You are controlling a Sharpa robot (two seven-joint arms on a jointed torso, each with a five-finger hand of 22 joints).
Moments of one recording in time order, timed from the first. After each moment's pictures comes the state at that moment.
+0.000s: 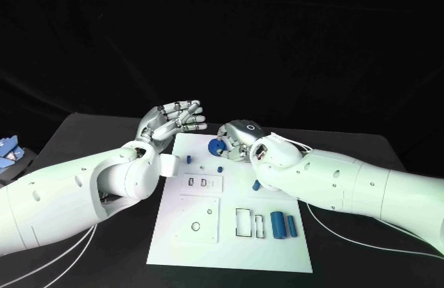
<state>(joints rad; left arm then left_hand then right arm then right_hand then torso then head) 1.18 -0.85 0.03 1.59 0.01 -0.42 0.54 1.44 -0.10 0.29 0.27 0.24 0.77 0.20 0.22 0.16 0.92 0.21 0.07 0.06 0.95 0.15 0.24 0.22 0.18 0.93 0.24 0.36 0.11 1.24 -0.40 -0.12 1.18 -1.60 -0.48 -0.19 1.31 -0.20 0.44 0.18 0.30 0.89 0.14 0.31 0.41 1.36 0.06 1.39 1.30 1.46 0.00 1.55 1.31 0.08 1.41 0.10 1.37 1.31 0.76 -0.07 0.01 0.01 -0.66</state>
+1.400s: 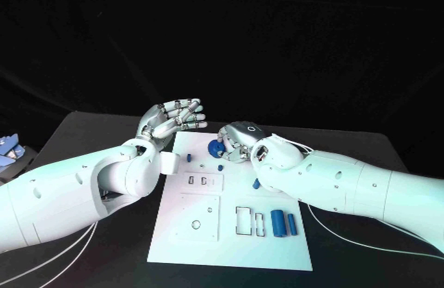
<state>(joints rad) 1.18 -0.85 0.03 1.59 0.01 -0.42 0.54 1.44 -0.10 0.29 0.27 0.24 0.77 0.20 0.22 0.16 0.92 0.21 0.07 0.06 0.95 0.15 0.24 0.22 0.18 0.93 0.24 0.36 0.11 1.23 -0.41 -0.12 1.19 -1.60 -0.48 -0.19 1.30 -0.21 0.44 0.18 0.30 0.88 0.15 0.31 0.41 1.36 0.06 1.39 1.30 1.46 0.00 1.55 1.31 0.08 1.41 0.10 1.37 1.31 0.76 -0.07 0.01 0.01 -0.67</state>
